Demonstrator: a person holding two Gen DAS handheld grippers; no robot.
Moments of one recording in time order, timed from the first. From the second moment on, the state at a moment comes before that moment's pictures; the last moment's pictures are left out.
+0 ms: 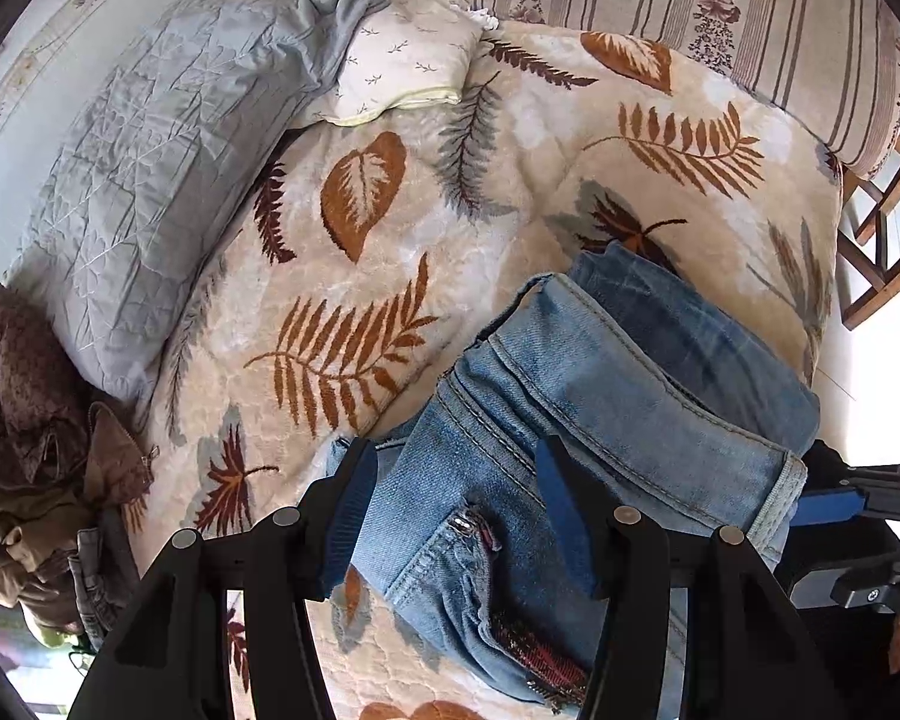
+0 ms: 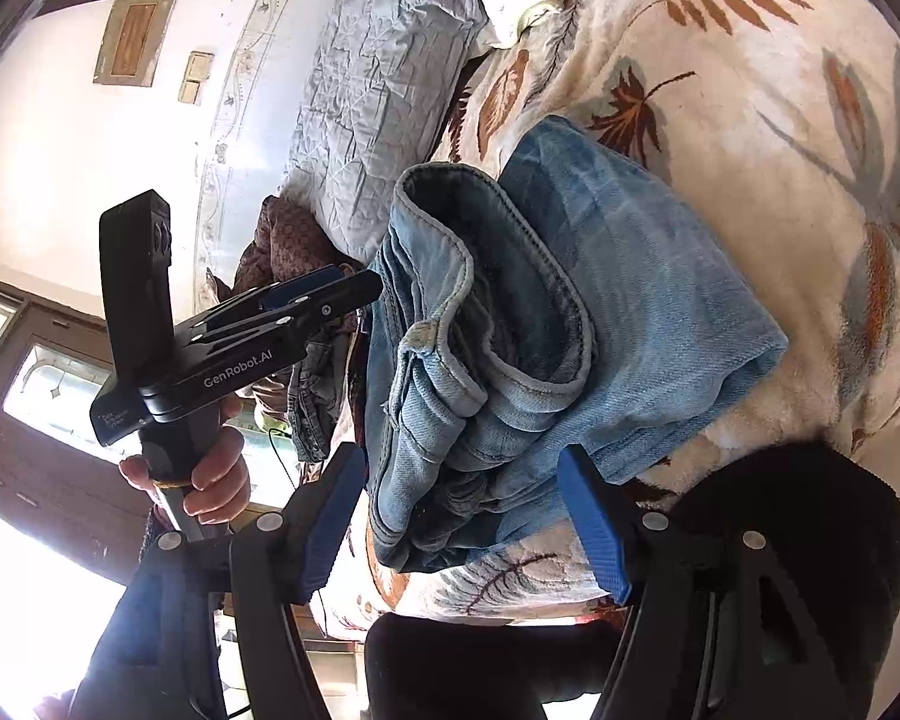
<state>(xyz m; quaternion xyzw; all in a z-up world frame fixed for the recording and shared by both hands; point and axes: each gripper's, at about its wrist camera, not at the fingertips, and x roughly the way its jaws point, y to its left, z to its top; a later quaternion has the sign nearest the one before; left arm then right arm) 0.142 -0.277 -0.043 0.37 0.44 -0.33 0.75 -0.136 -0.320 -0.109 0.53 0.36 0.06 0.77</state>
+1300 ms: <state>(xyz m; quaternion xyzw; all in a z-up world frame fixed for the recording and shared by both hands) 0.195 -0.295 -0.062 0.24 0.51 -0.44 0.70 -0.135 -0.317 -0.086 0.47 0.36 0.06 0.80</state>
